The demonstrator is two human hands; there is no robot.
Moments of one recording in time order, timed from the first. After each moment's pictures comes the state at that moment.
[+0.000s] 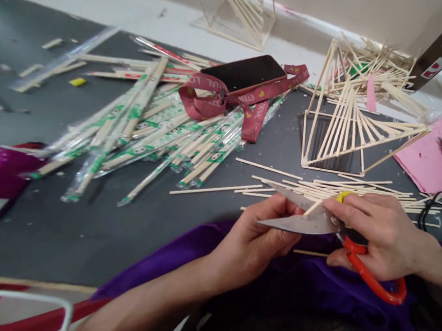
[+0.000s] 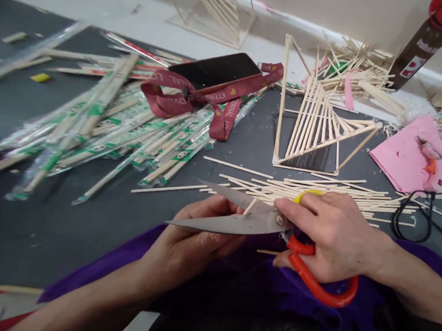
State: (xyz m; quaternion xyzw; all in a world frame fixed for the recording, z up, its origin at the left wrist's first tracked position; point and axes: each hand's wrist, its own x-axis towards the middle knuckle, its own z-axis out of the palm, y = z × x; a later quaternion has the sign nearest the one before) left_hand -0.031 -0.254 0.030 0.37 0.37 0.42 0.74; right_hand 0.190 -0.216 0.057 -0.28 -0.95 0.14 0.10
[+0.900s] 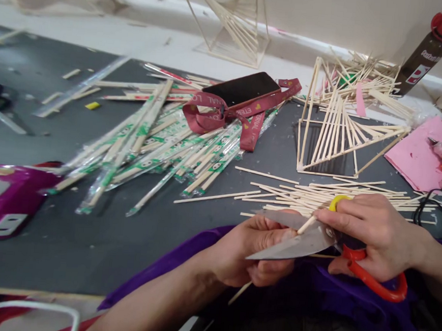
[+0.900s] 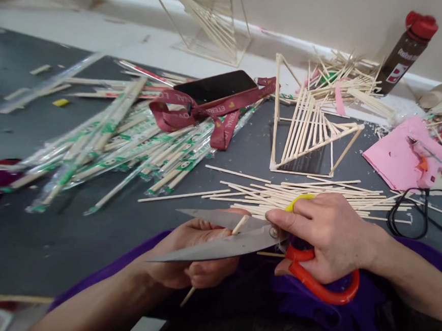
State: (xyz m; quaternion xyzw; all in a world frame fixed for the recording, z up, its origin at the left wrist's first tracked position) left_hand -0.040 -0.252 0.021 0.15 0.18 0.27 0.93; right_hand 0.194 -0.211 0.054 -0.19 -0.96 0.16 0.15
